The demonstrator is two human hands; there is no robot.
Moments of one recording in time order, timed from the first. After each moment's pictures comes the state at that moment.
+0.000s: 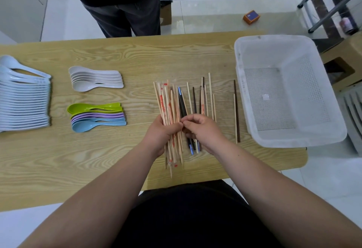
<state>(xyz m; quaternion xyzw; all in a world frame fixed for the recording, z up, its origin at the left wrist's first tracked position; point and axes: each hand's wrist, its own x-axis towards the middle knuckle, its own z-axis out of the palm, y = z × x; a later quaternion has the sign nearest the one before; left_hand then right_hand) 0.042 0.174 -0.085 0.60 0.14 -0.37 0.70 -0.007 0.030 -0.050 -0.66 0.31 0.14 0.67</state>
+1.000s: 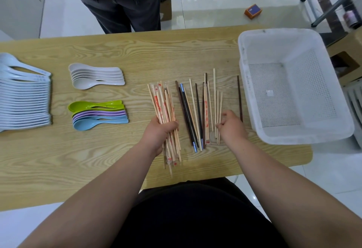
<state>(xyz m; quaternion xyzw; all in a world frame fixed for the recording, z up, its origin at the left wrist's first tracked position) 0.047 0.188 -0.098 0.65 0.19 -0.35 0.65 -0.029 -0.041 -0.107 -0.85 0.39 0.14 0.32</state>
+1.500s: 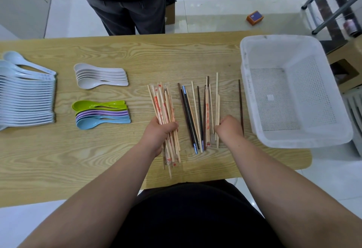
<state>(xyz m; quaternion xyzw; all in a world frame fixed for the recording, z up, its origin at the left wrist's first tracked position) 0.047 0.194 -0.090 0.65 0.19 -0.34 0.65 -0.012 -0.036 -0.111 -0.84 0.42 0.20 0.27</state>
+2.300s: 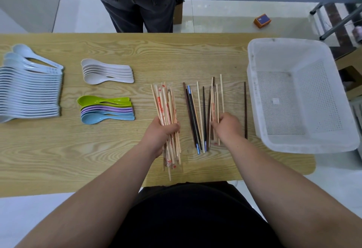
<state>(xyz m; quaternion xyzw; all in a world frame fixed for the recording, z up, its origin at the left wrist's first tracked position) 0.041 0.203 -0.093 0.64 0.19 -0.34 0.66 -0.002 -0.024 -0.106 -0.88 0.37 0.18 0.25</state>
